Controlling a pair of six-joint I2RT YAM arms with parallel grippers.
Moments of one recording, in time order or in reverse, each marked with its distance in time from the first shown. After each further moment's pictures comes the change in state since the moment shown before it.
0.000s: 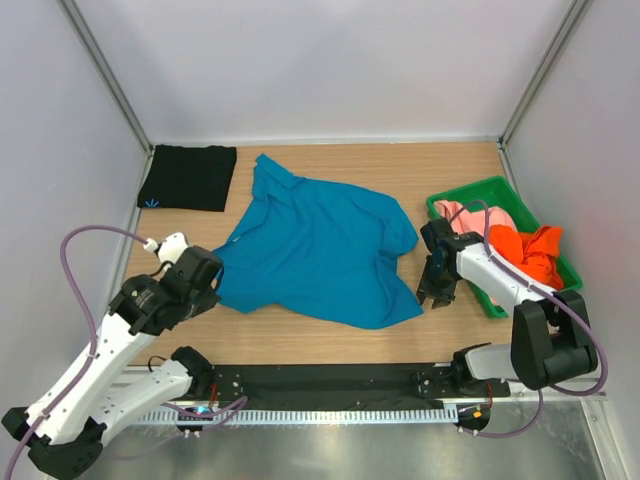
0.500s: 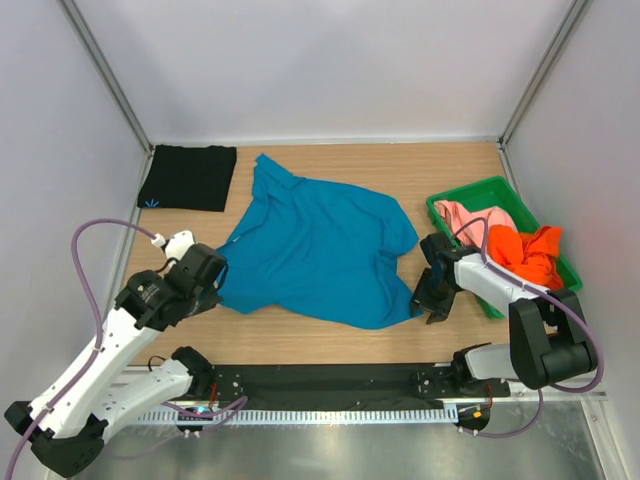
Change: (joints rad) left arm 0.000 0.027 0.000 0.004 0.001 0.085; right arm -0.004 0.011 -0.142 0.100 -0.106 0.120
